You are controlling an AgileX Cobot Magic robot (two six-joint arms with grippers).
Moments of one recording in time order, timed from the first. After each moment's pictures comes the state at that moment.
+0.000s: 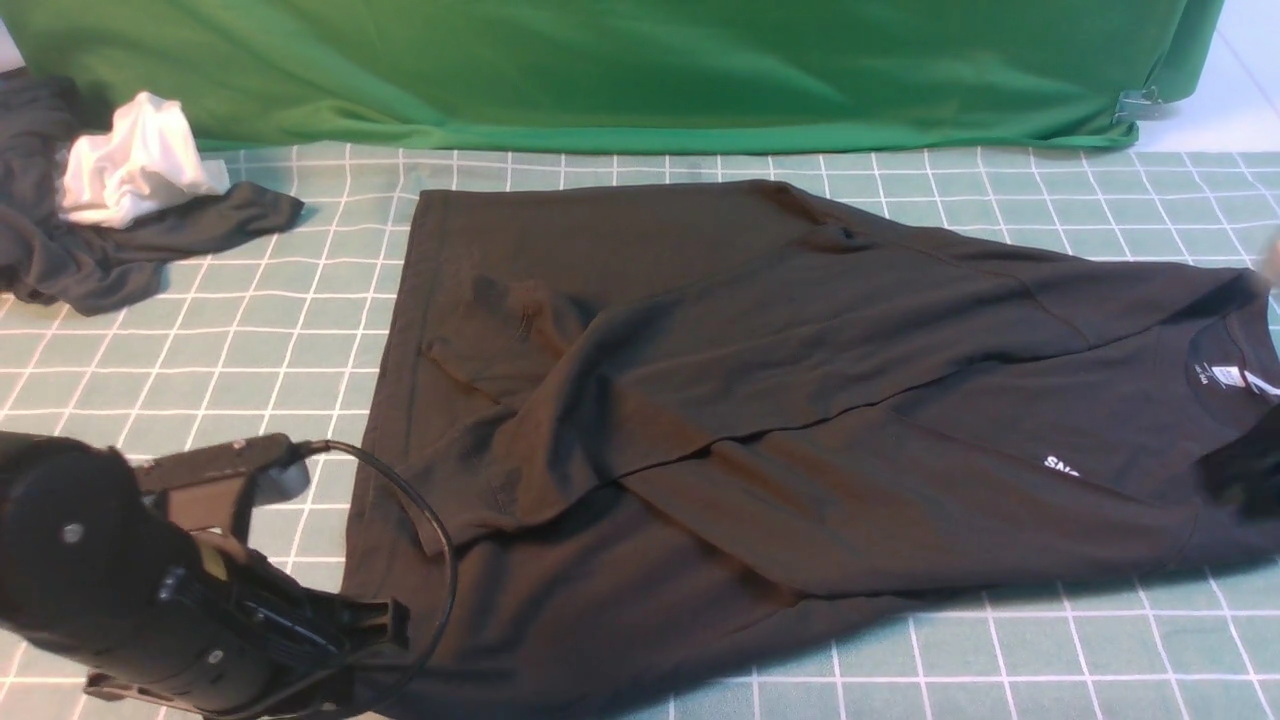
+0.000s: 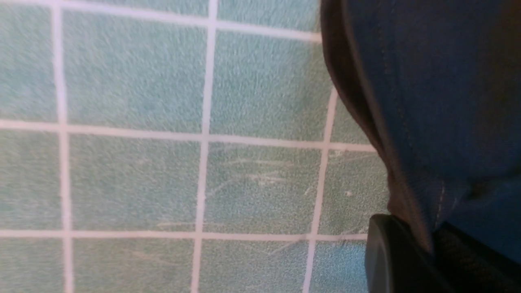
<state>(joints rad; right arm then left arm) 0.20 1.08 -0.81 0.24 0.86 -0.28 -0.26 1.26 -0.57 -0.19 0.71 -0.27</state>
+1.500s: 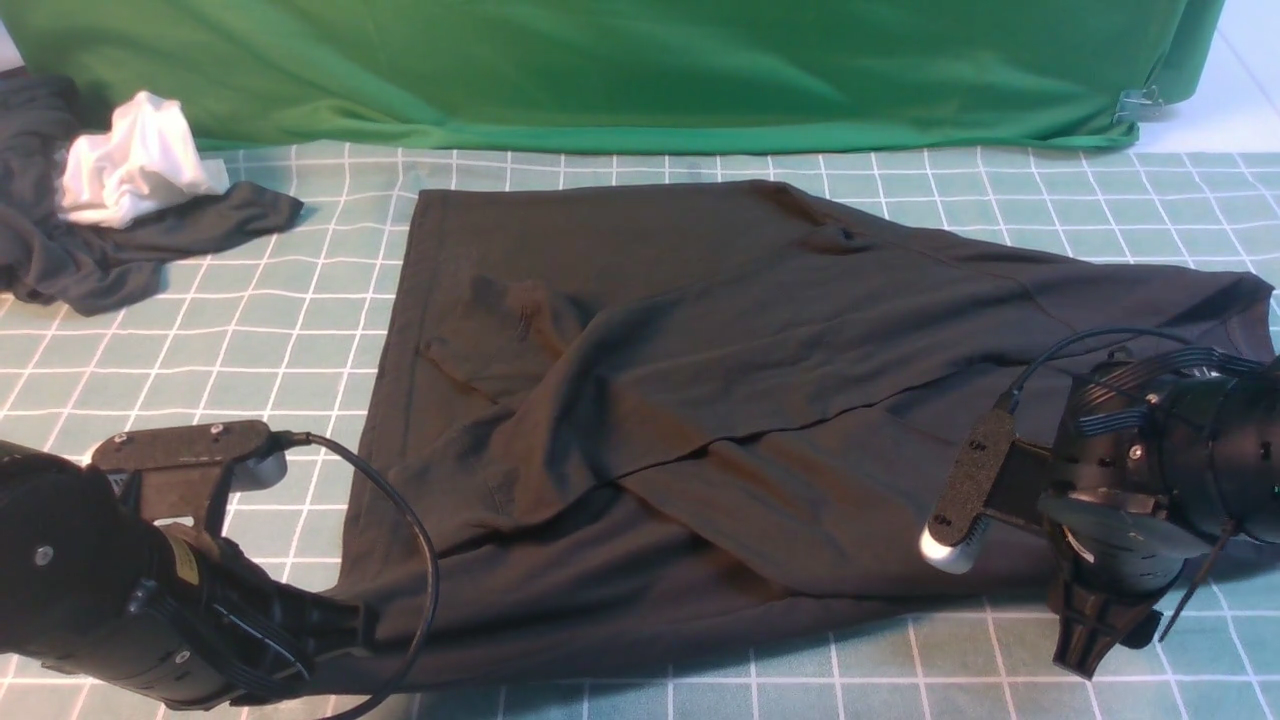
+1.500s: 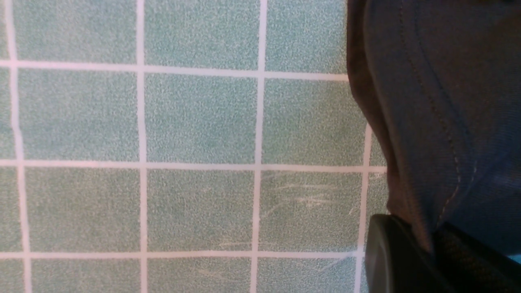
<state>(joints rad) 0.60 1.74 -0.81 -0.61 0.83 0.08 -0.26 1.23 -0.57 -0.04 0.71 -0.30</state>
